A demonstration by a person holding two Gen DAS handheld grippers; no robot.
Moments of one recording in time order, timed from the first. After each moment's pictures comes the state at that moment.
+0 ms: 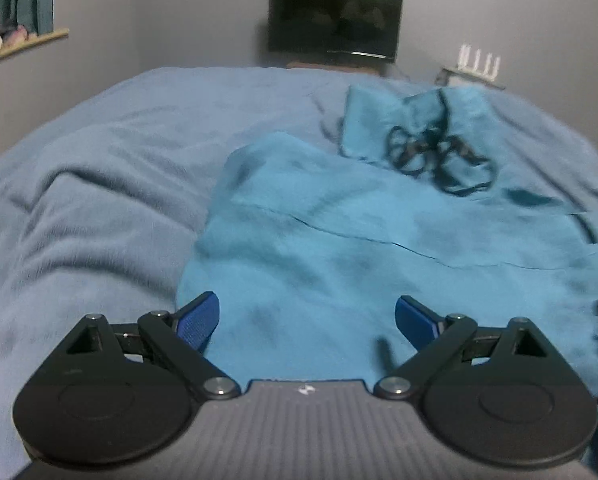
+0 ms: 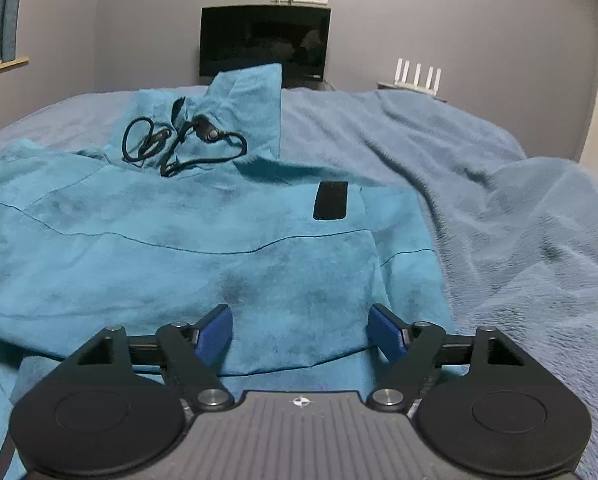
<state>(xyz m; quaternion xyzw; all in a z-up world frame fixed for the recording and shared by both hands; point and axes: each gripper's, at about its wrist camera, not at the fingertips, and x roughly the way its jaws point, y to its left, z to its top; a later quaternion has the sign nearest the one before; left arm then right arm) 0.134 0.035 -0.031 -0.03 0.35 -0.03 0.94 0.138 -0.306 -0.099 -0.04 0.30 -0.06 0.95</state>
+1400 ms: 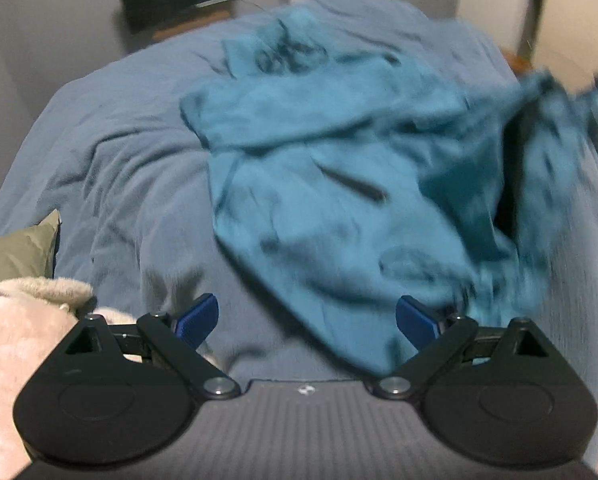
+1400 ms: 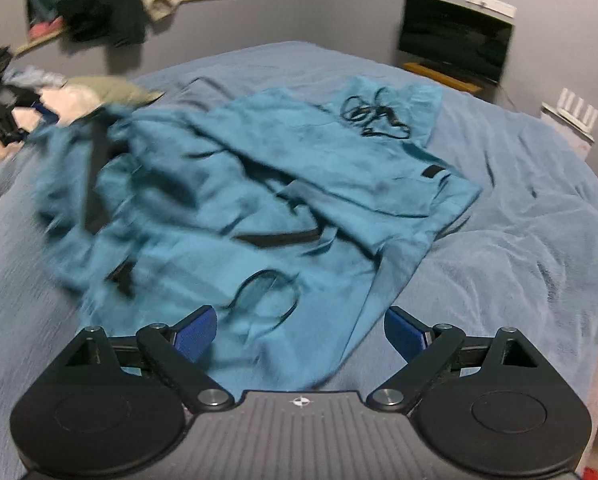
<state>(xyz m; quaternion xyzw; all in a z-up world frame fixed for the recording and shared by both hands) -0.158 0.155 0.085 0.16 0.44 -0.23 0.85 -0.163 -0.373 0.084 -0.15 0.39 0.23 0.88</state>
